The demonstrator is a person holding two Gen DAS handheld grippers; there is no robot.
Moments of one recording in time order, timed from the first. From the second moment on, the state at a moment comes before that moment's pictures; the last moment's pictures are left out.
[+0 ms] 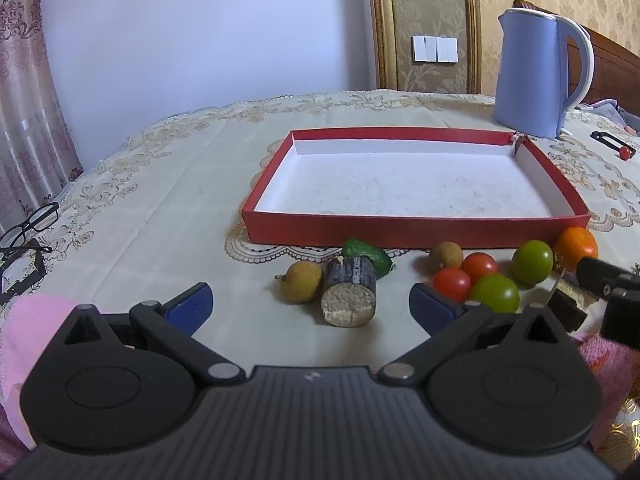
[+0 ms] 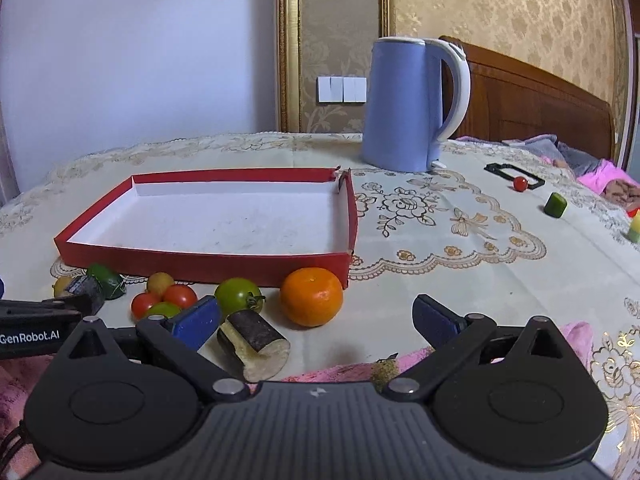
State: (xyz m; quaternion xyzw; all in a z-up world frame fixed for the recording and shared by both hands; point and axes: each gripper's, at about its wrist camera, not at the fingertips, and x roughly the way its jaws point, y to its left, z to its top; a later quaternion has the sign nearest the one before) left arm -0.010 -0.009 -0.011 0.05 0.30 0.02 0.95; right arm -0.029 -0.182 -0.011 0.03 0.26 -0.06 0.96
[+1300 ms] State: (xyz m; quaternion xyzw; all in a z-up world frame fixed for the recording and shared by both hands) left arm 0.005 0.004 -0.021 0.03 0.30 0.02 0.95; right arm -0.016 -0.169 -0.032 0.00 0.31 0.08 0.95
